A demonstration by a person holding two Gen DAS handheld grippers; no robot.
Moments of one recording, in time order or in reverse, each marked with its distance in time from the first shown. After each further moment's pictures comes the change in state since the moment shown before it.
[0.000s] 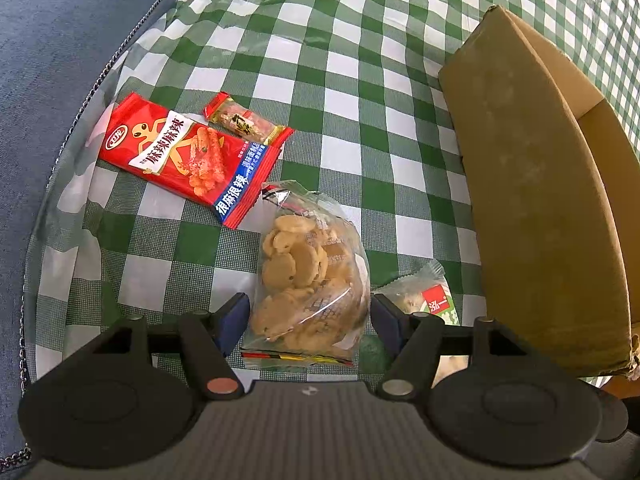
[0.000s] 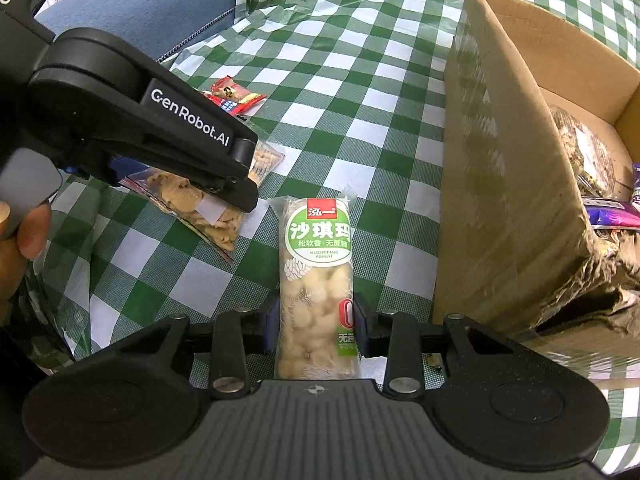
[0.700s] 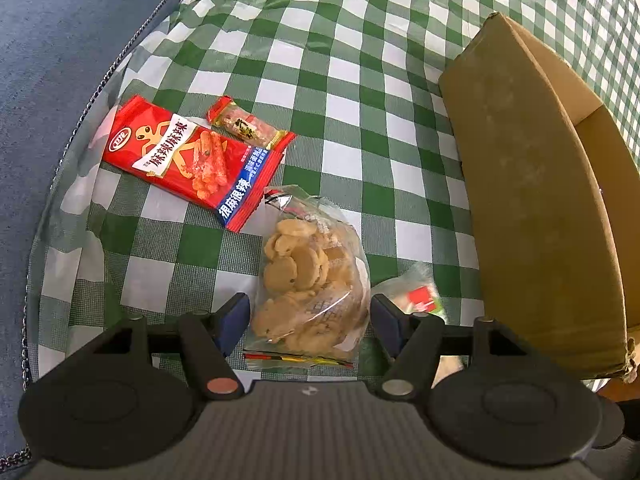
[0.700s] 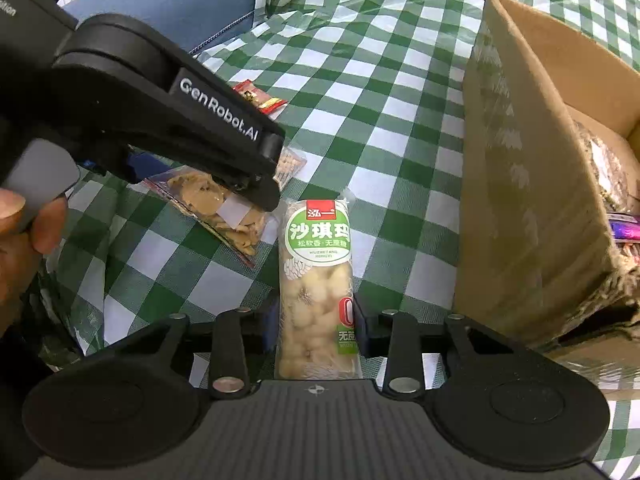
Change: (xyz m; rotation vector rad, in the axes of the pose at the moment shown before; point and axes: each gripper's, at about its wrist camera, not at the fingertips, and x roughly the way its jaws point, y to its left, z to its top) left arm -0.003 0.002 0.000 -0.010 -0.011 -0.004; right arm 0.001 0.008 0.000 -0.026 -0.027 0.019
